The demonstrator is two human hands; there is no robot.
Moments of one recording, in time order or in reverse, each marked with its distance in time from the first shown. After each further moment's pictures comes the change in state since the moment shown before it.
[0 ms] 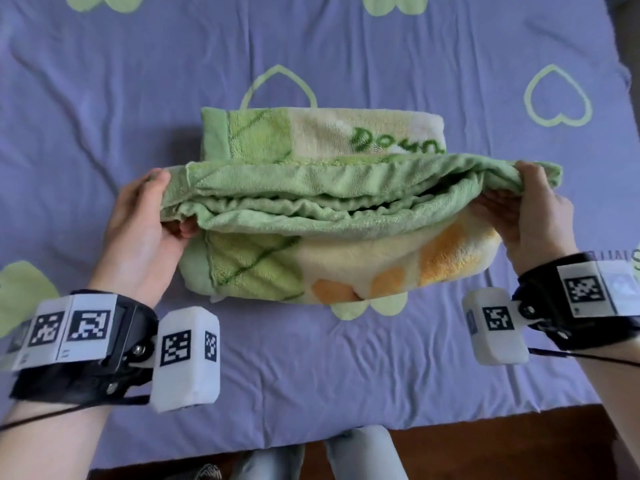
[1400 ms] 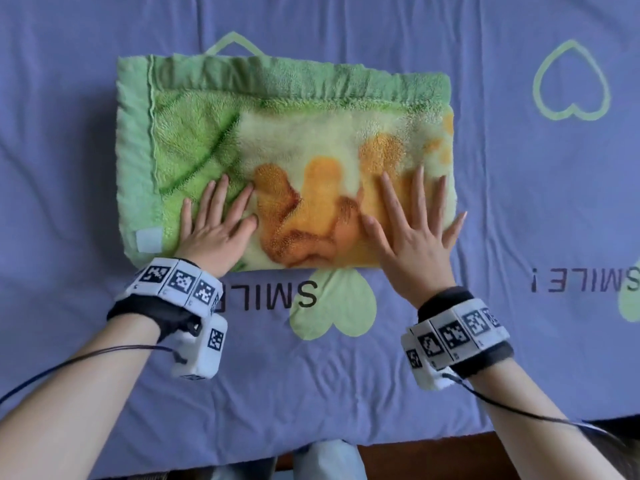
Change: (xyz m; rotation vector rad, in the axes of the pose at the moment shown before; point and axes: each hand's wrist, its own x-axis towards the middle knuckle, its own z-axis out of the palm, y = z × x) left_hand 0.073 -0.128 0.062 1.743 -0.481 0.204; right_hand 0.057 0.090 0.024 -1.372 -0.377 -0.652
